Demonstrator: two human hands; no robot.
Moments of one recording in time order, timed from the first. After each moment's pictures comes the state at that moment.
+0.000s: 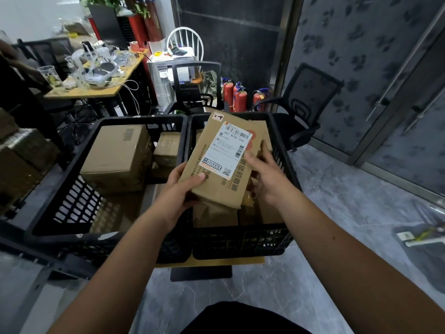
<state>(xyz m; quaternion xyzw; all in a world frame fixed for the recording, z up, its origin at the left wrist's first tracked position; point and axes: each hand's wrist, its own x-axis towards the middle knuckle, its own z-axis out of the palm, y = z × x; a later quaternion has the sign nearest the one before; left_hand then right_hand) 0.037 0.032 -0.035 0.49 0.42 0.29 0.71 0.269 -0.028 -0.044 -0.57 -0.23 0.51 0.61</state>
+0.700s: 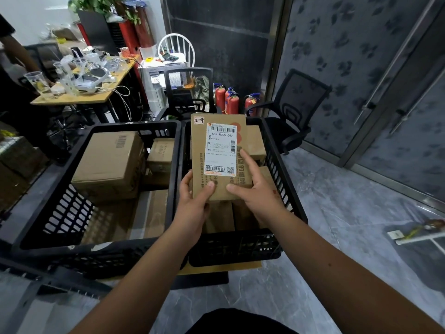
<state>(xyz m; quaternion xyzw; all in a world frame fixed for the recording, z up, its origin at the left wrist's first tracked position) 0.077 0.010 -0.065 0.42 0.39 0.36 0.73 0.242 -0.053 -0.057 -0.56 -0.39 0.41 0.60</state>
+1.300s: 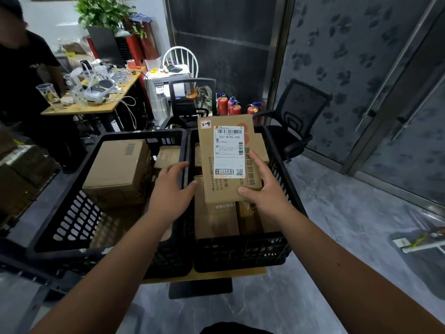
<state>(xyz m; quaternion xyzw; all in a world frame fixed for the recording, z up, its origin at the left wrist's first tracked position) 0.033 0.062 -0.022 0.77 0.49 0.27 0.30 0.252 -0.061 -0.039 -0.60 -0.41 0.37 0.58</state>
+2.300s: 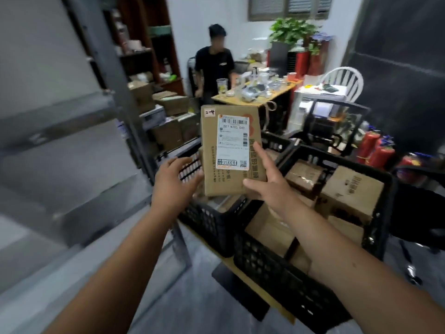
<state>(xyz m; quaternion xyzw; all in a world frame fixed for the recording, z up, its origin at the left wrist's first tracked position) -0.059 -0.045 0.011 0.54 0.74 0.40 0.07 0.183 0.005 0.008 -0.35 -0.58 0.59 0.43</state>
